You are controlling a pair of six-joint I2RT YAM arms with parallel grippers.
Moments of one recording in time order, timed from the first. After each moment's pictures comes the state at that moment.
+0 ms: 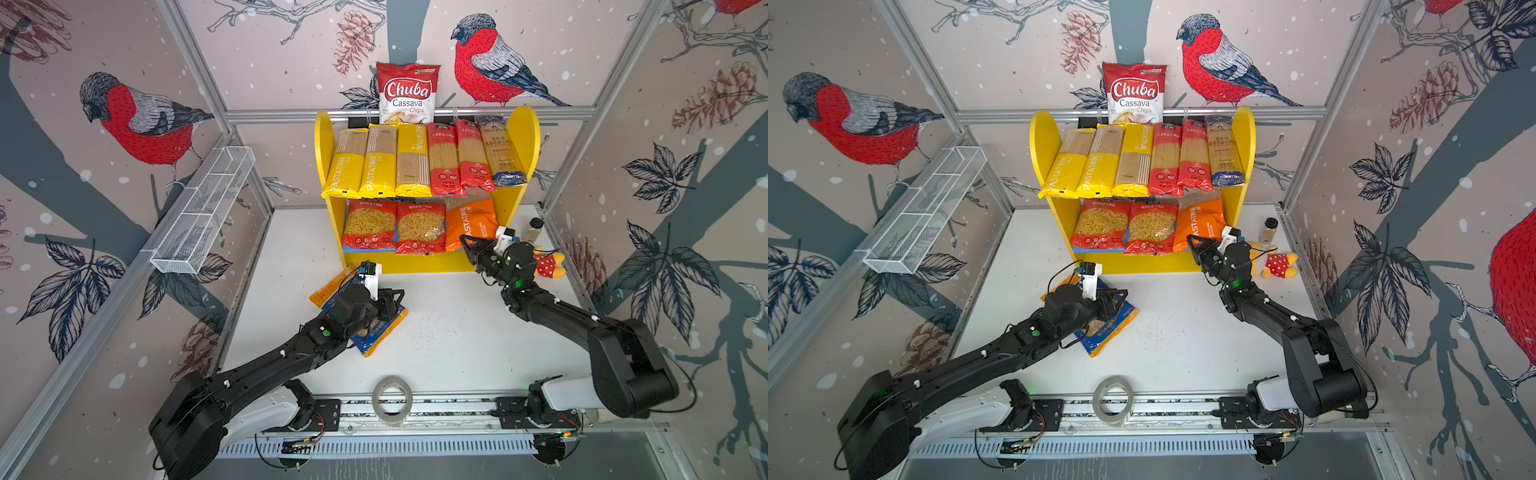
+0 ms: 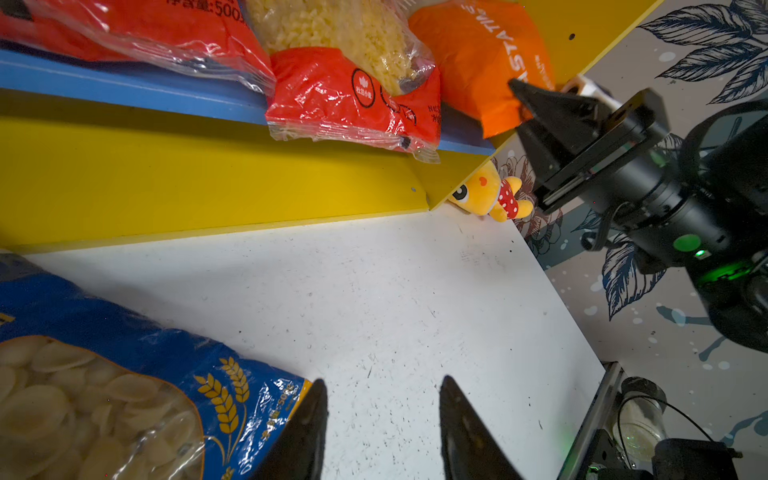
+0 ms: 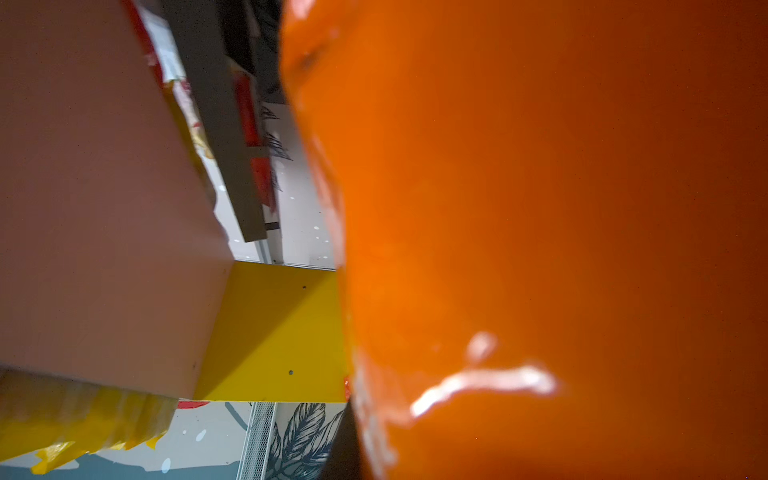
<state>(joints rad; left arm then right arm) -0.78 1.05 0.54 0.14 0.00 -0.61 0.33 1.42 0.61 0.68 -0.31 1.33</state>
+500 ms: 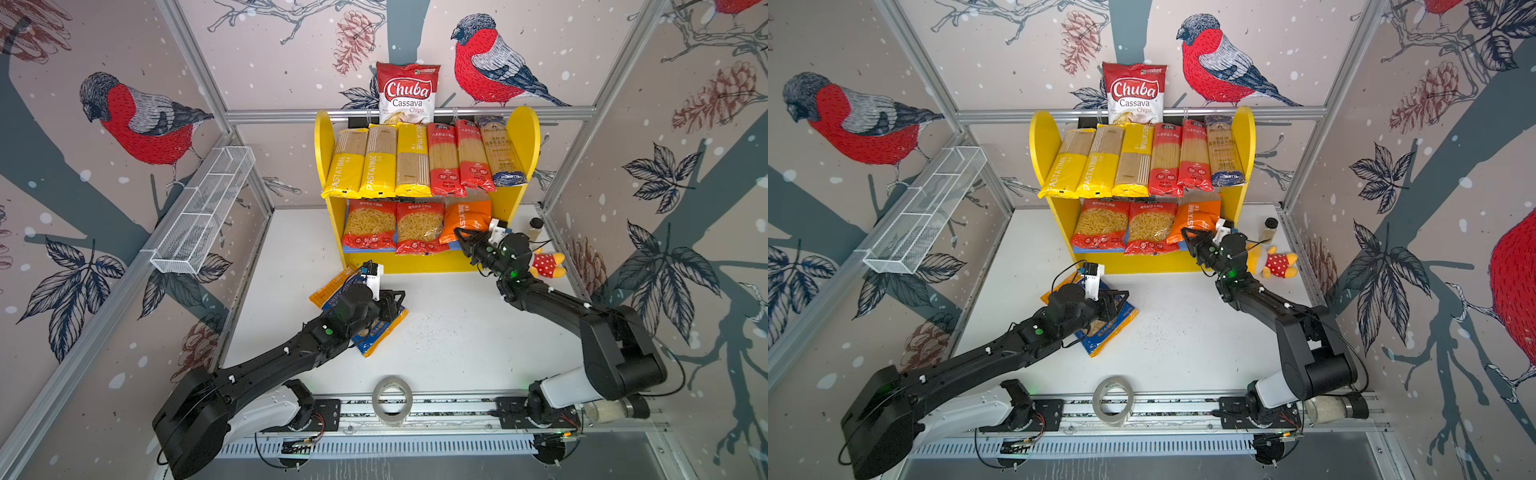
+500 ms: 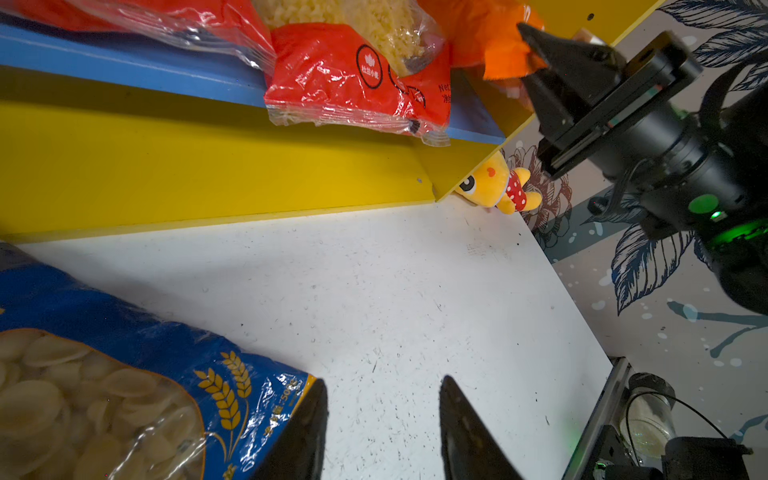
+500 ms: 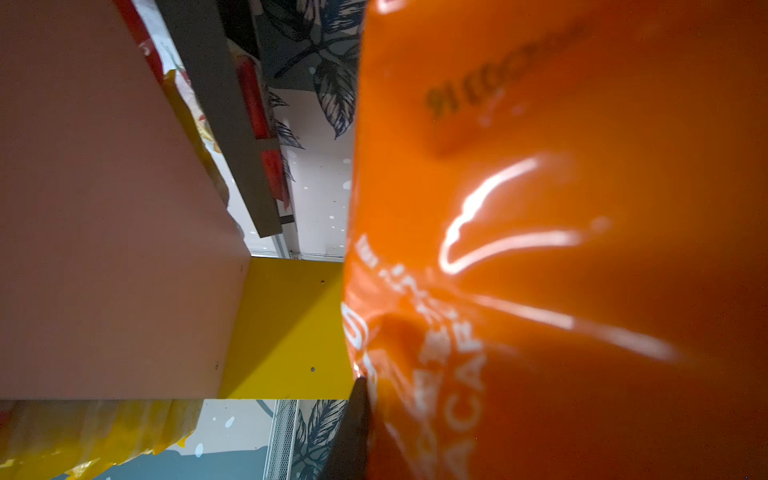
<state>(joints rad) -0.78 1.08 0.54 0.14 0.00 -0.61 0.33 1.49 0.76 0.66 -0.38 1.34</state>
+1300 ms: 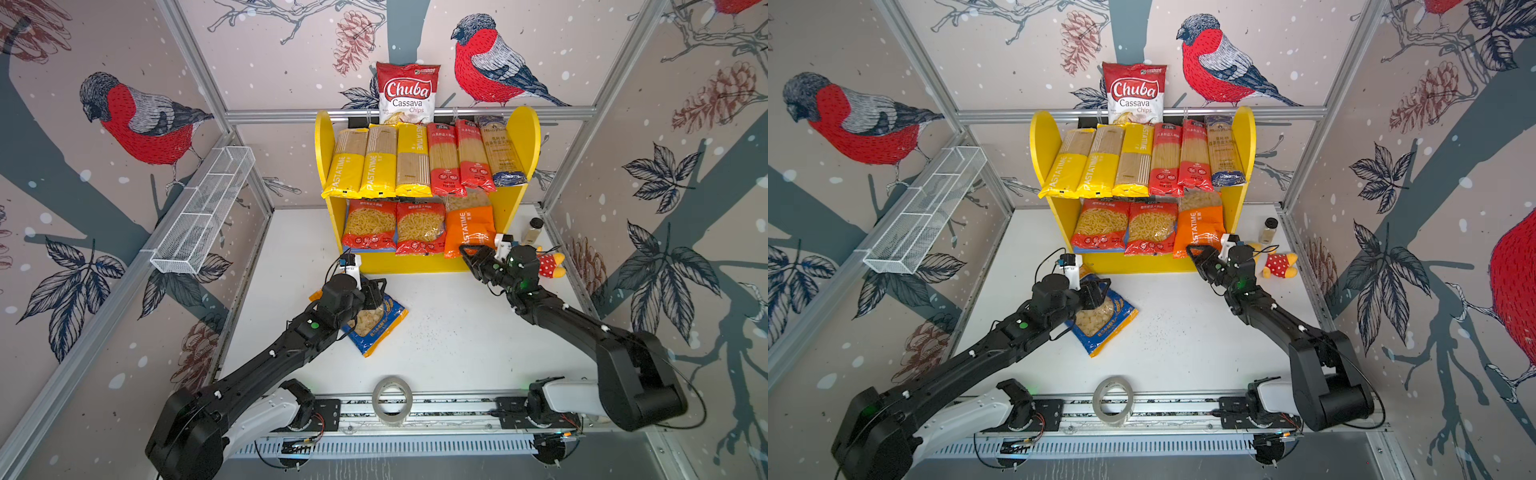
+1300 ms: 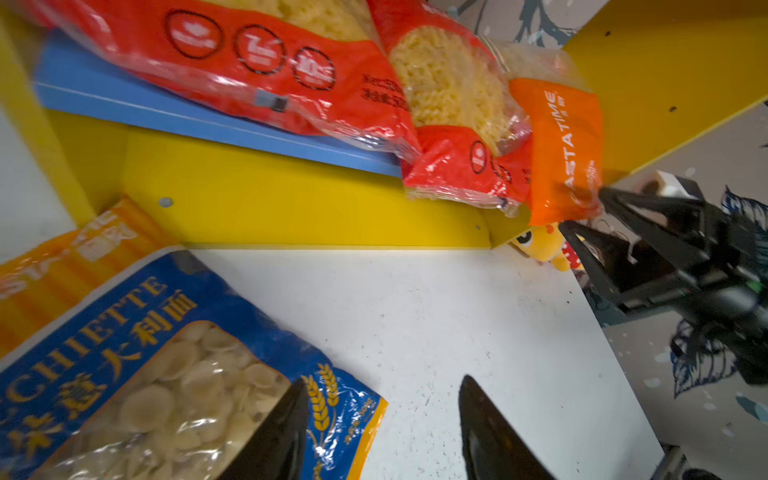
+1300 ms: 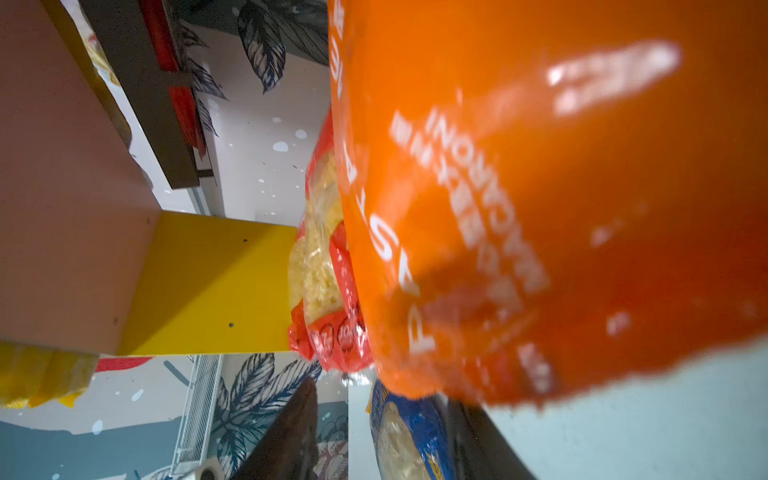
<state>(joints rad) -0.61 0.99 0.58 -0.04 -0.04 -0.64 0.32 1.30 0.60 0.41 -0.42 1.13</state>
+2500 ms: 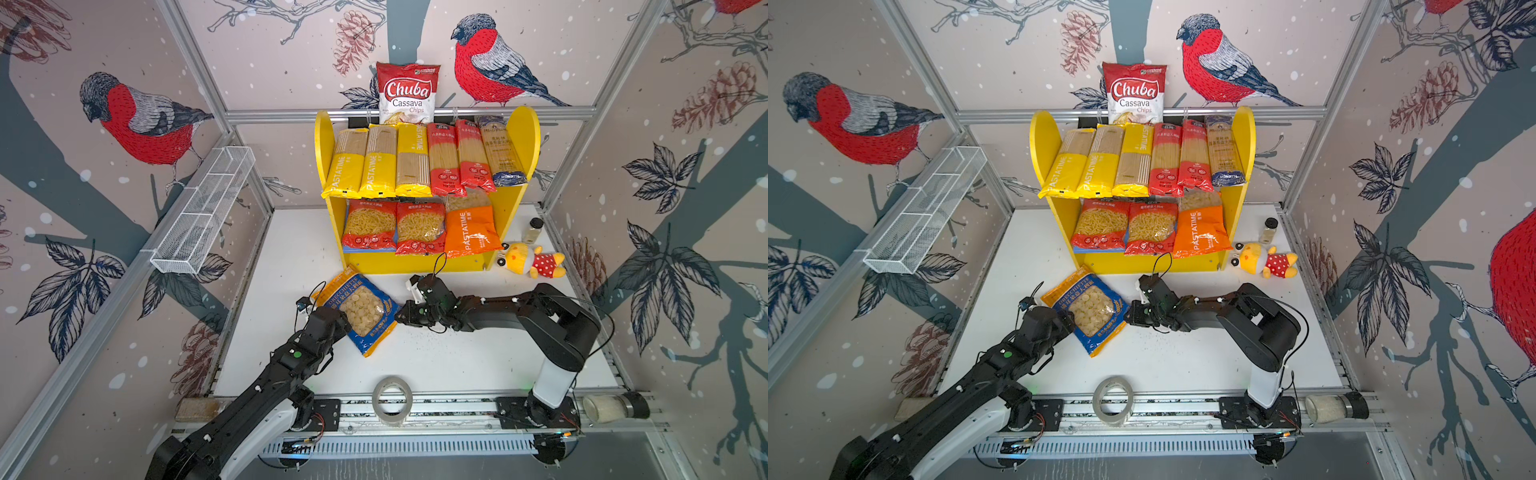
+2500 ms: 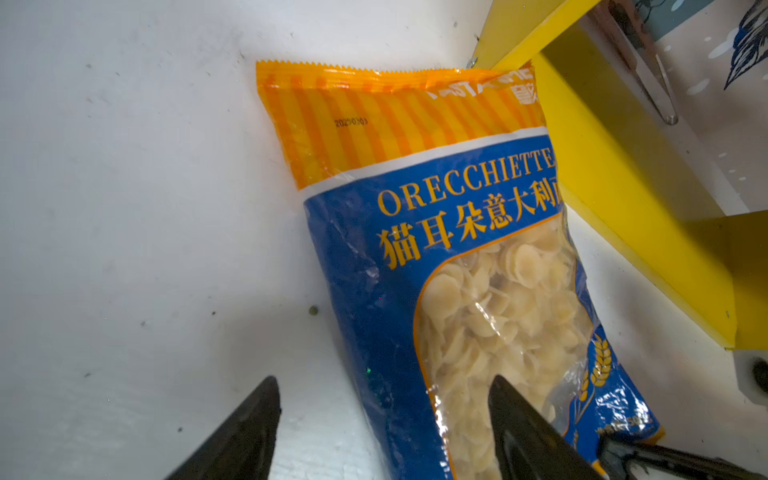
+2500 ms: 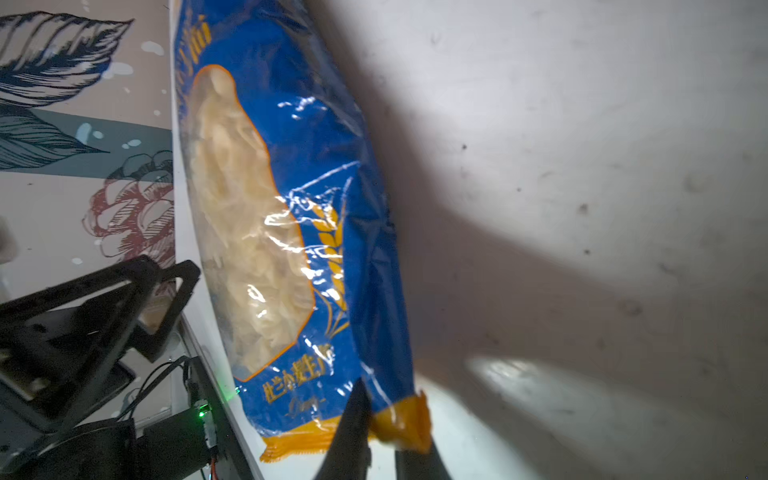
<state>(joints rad) -0.49 0.74 0.27 -0.34 -0.25 -0.98 0.88 1.78 0.81 0.21 -0.37 0.84</state>
